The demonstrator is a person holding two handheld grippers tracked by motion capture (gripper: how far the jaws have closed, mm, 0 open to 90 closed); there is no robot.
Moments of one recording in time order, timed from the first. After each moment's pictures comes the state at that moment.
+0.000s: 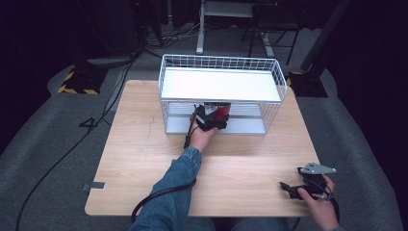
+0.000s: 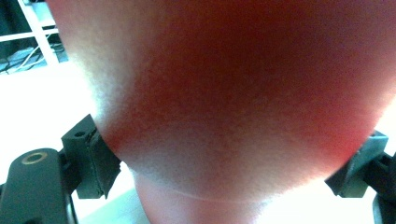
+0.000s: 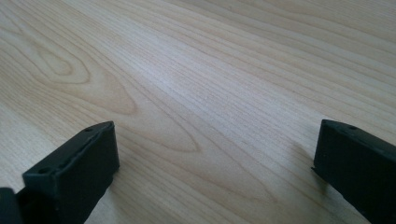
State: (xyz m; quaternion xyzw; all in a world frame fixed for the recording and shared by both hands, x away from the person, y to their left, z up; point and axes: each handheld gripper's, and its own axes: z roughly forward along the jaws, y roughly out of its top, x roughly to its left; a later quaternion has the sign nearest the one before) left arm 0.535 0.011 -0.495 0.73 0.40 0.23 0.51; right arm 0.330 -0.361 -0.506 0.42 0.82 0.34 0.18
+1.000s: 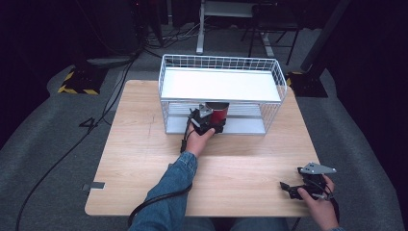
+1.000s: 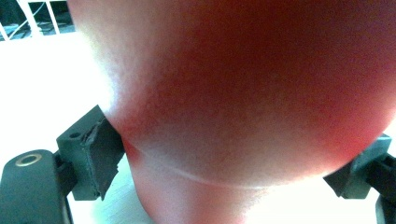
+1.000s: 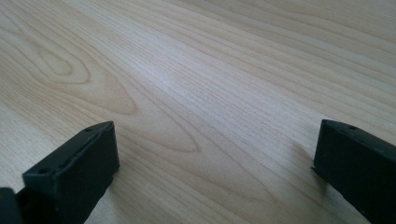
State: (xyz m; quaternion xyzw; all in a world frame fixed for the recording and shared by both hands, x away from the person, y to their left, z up) left arm 0.520 0.025 -0.498 0.73 0.41 0.20 0.51; right arm 0.330 -0.361 -0.506 0.42 0.82 0.34 0.18
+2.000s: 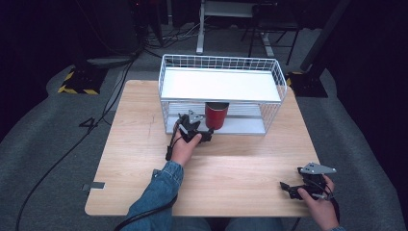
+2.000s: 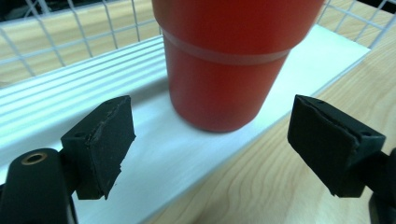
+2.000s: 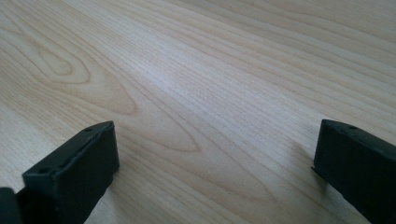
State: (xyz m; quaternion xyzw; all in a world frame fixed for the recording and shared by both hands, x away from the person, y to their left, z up) left arm 0.472 0.069 -0.472 0.77 0.41 0.20 0.45; right arm 0.330 -0.361 -0.506 0.42 0.82 0.34 0.18
